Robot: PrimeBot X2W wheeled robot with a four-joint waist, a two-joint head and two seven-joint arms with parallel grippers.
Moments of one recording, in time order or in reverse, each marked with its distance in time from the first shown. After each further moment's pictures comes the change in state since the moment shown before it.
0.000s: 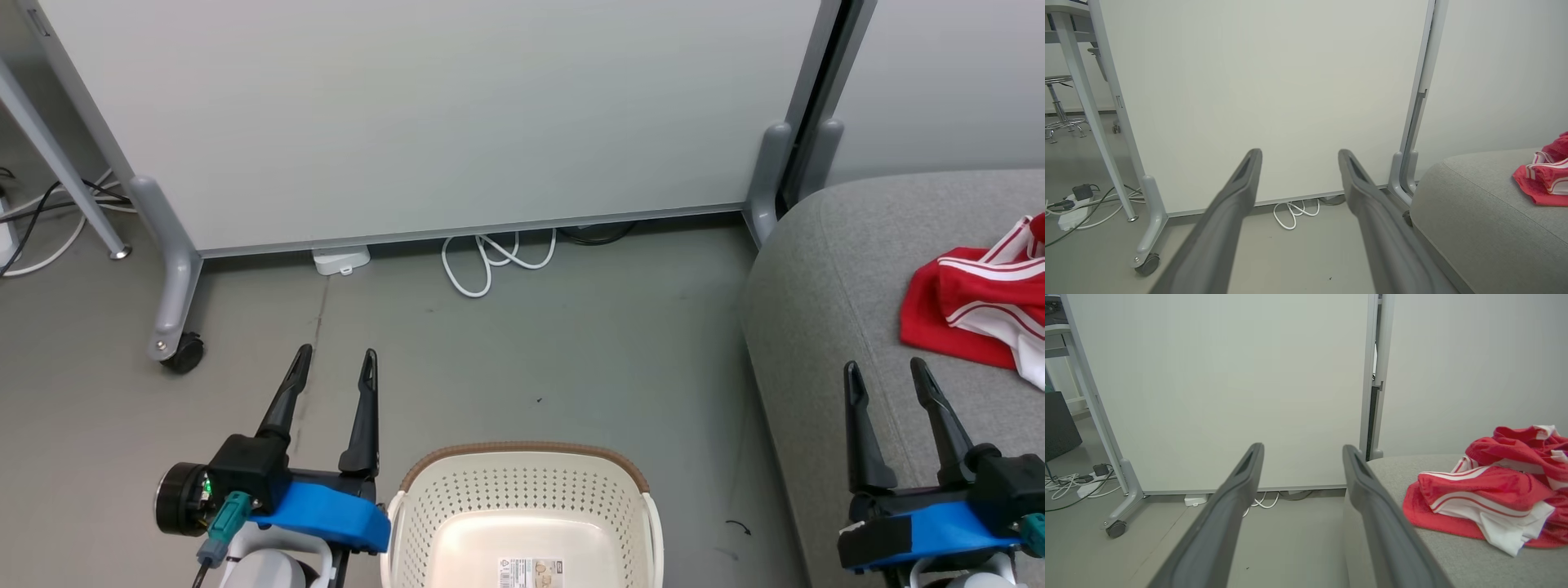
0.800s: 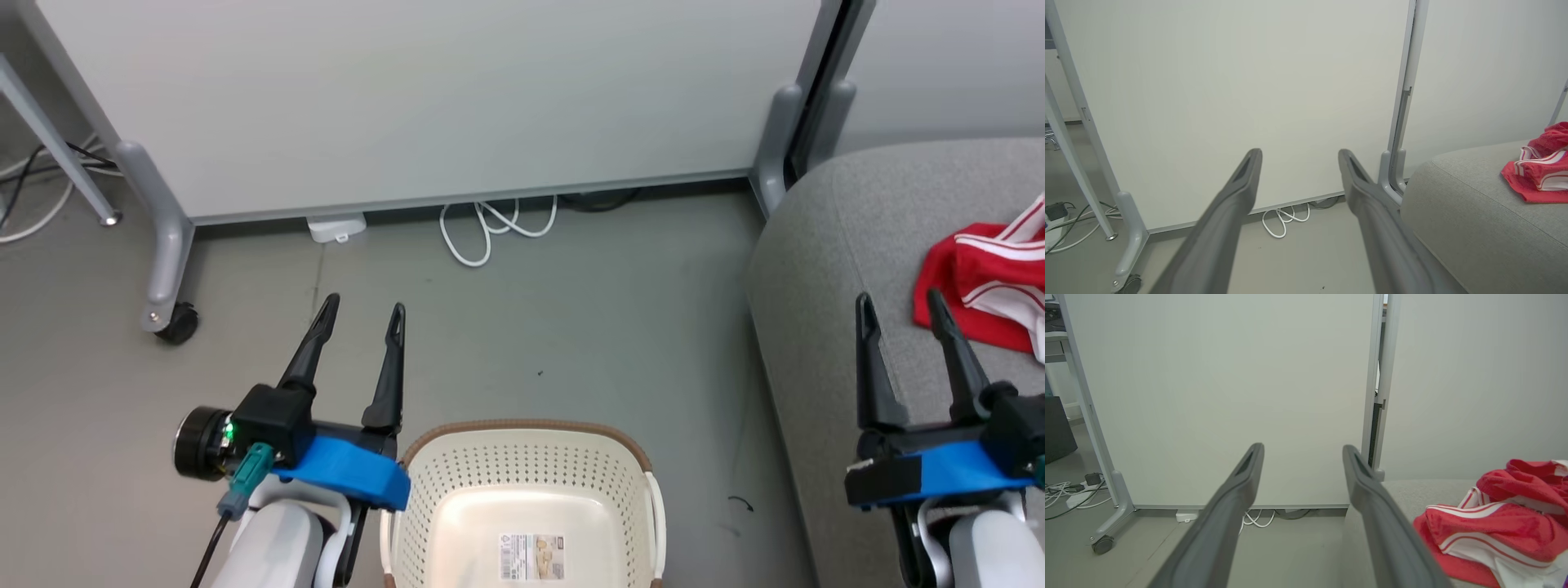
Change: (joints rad) left arm -0.129 0.054 -0.145 0.024 -0.079 0.056 0.000; right arm -0.140 -0.023 -0.004 0.022 -0.011 0.000 0.000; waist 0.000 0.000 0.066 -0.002
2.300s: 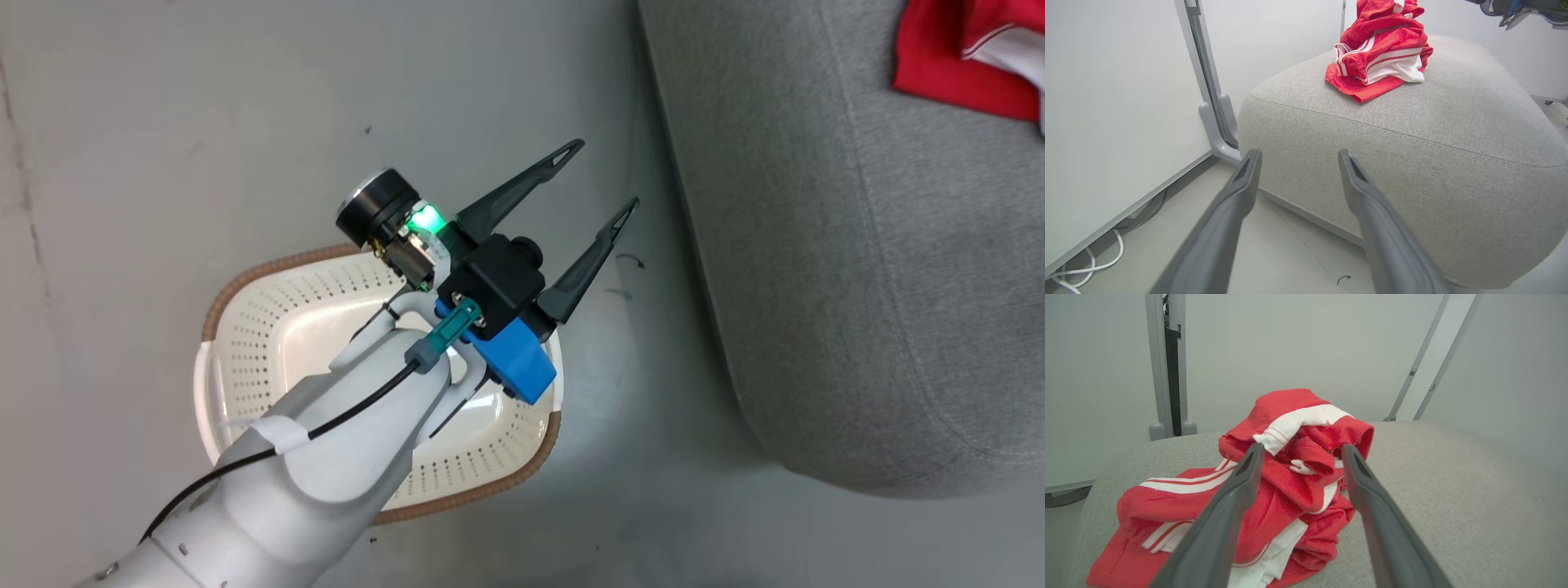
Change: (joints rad) left arm -0.565 0.058 -0.579 0.119 -0.052 -0.061 0.000; right arm -0.551 -0.263 -0.373 0.365 -0.009 0.000 0.000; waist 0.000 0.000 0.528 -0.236
